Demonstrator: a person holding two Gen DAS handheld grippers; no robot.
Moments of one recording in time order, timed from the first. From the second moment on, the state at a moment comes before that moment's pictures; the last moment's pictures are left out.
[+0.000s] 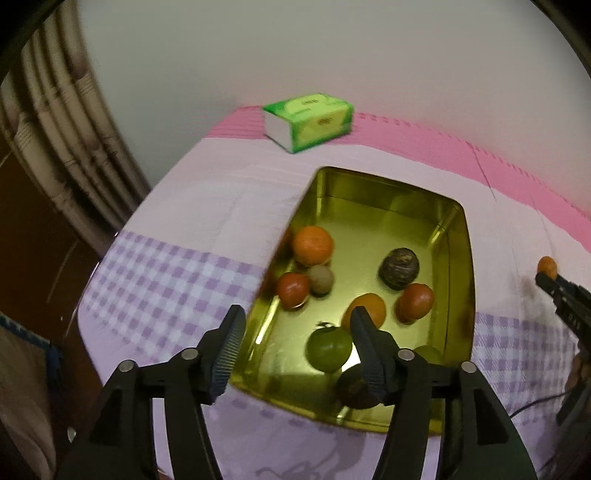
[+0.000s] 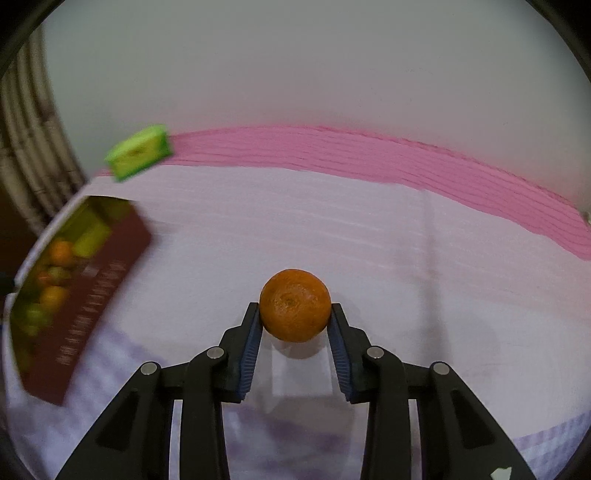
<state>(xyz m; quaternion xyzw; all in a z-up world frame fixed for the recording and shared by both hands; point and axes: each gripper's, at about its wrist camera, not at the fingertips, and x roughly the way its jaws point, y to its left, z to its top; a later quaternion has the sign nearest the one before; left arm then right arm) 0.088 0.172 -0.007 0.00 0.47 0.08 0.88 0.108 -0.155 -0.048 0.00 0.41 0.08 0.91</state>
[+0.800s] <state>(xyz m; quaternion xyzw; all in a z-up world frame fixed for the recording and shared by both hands) 0.056 0.196 -0.001 0.00 0.47 0.13 0.87 0.102 0.059 -0.043 -0.11 0.41 0.25 0.87</state>
